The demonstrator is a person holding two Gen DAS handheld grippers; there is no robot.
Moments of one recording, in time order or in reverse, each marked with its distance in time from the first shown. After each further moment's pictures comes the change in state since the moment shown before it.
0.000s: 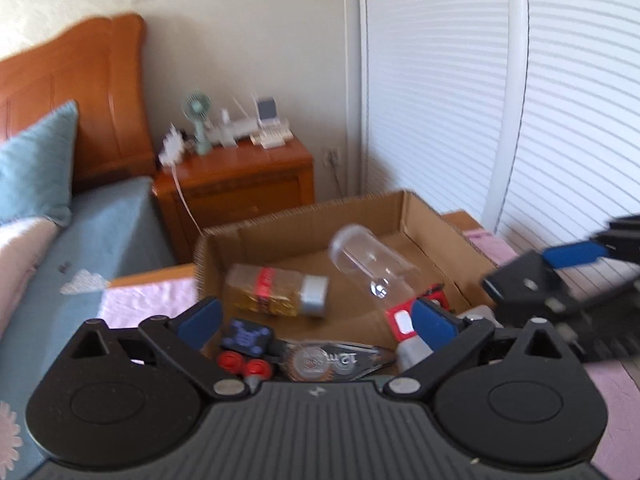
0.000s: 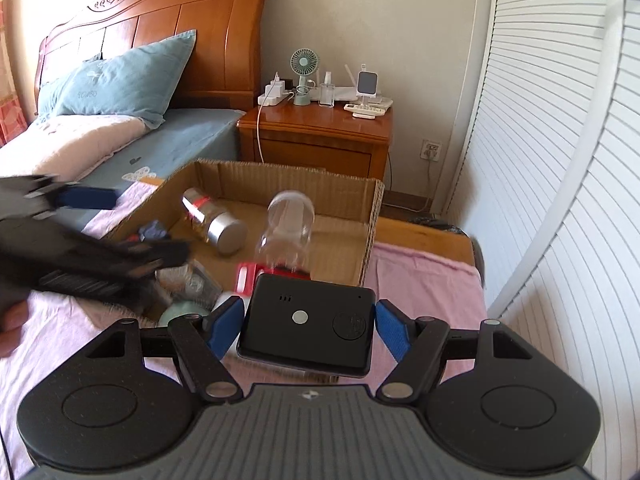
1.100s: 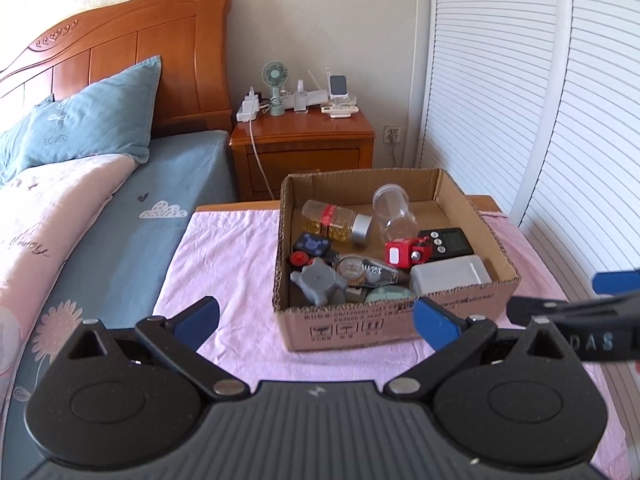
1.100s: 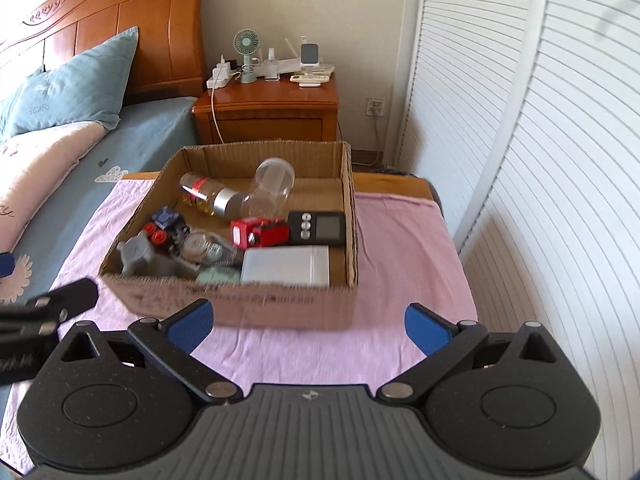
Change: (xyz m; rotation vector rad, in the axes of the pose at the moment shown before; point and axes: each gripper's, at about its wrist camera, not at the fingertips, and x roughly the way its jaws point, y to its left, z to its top) left arm -0.108 -0.002 -0.020 -0.156 0.128 0.152; right arm -0.081 0.052 -0.029 0.183 0.099 -0.166
